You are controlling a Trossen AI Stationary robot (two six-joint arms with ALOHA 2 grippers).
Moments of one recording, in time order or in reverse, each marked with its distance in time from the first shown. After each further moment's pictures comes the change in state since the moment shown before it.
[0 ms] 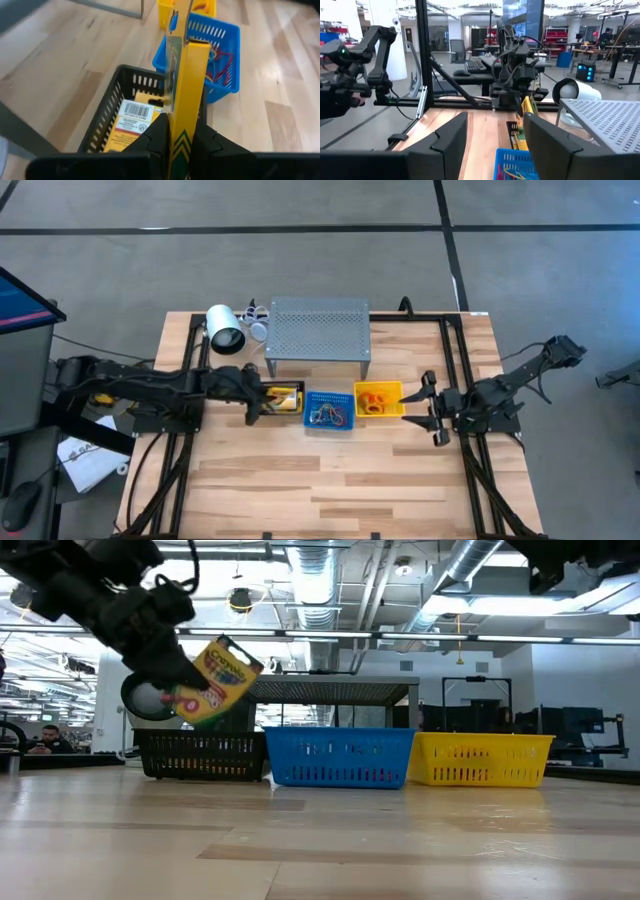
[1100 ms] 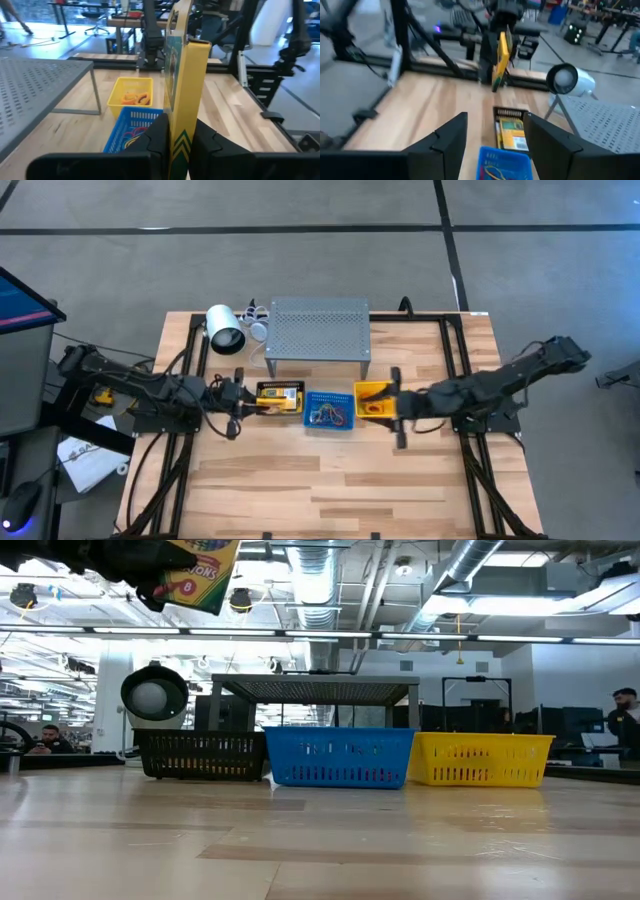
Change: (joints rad) left arm -0.349 -0.238 0.053 0.100 -0.218 0.095; right arm -0.131 0.591 0.599 -0.346 -0.057 -0.024
